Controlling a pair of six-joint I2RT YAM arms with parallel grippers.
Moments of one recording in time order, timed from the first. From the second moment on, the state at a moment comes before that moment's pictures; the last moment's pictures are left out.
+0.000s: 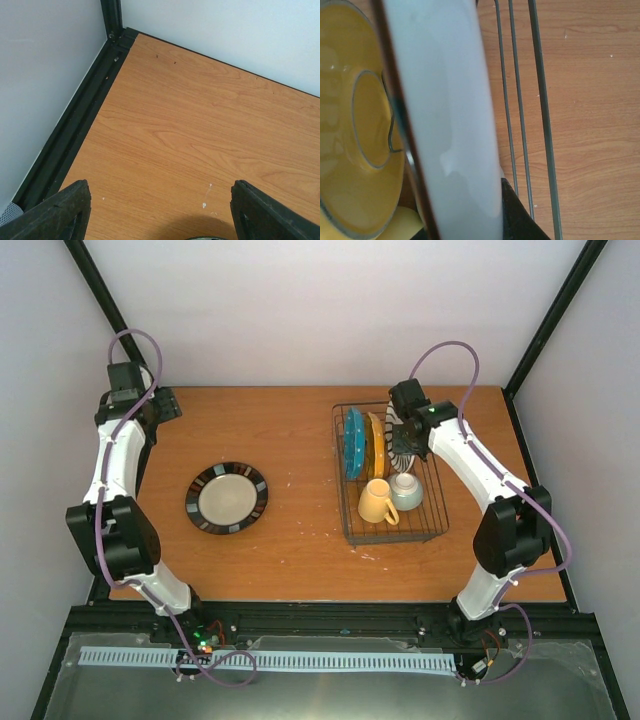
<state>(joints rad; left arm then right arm) 0.22 1.65 1.55 -0.63 0.00 -0.17 0.37 1.72 1.58 -0.99 0.30 0.32</state>
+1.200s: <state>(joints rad) 0.34 1.64 1.25 -0.68 0.31 -0.17 0.36 1.85 1.60 -1.01 0.13 0.32</state>
